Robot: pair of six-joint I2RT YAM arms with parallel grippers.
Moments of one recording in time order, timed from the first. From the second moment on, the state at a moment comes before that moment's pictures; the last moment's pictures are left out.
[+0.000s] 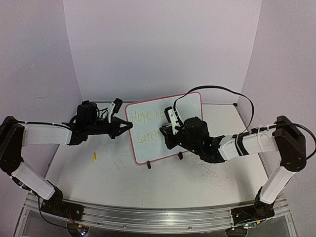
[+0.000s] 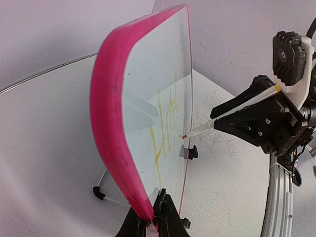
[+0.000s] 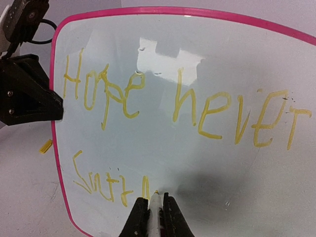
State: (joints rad) left arm -0.52 1.46 0.77 0.35 0.57 -0.10; right arm 0.94 1.71 0.93 0.52 0.23 0.08
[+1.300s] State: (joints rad) left arm -0.52 1.46 0.77 0.35 0.57 -0.10; right arm 0.94 1.71 0.91 0.51 0.26 0.14
